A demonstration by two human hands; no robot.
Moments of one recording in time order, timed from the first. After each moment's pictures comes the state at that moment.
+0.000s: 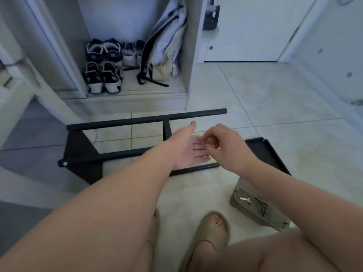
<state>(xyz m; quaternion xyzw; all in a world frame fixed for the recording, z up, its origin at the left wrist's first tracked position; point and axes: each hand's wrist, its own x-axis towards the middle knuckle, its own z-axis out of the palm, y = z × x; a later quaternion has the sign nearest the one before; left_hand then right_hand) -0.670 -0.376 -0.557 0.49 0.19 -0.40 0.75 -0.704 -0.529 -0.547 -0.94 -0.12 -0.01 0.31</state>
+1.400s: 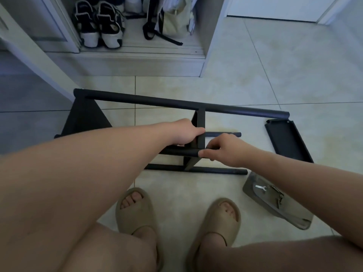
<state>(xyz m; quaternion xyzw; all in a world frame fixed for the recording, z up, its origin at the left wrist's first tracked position) -0.596 -0.334 -0.681 0.87 0.00 -0.37 0.32 -0.643 -0.507 -0.661 -0.92 -0.08 0.31 0.21</state>
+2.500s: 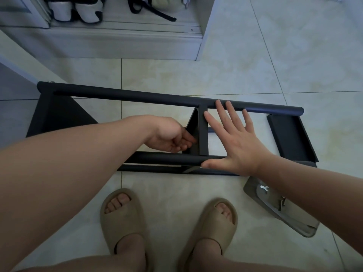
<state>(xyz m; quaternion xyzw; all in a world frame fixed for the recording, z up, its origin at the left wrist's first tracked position) -0.570 -0.327 -0.734 0.61 0.11 -0.57 0.54 -0.631 -0.545 -0.694 -0.96 -0.25 0.15 0.01</state>
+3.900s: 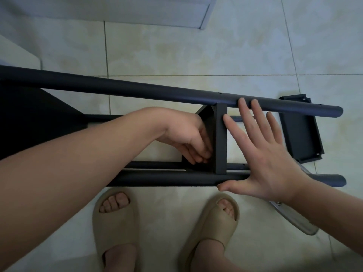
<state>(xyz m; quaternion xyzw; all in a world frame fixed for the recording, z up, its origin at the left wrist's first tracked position) -0.541 -0.337 -0.752 0.60 -0.09 -0.64 0.48 -0.634 -0.542 -0.693 -0.96 -0.25 0.13 0.03</state>
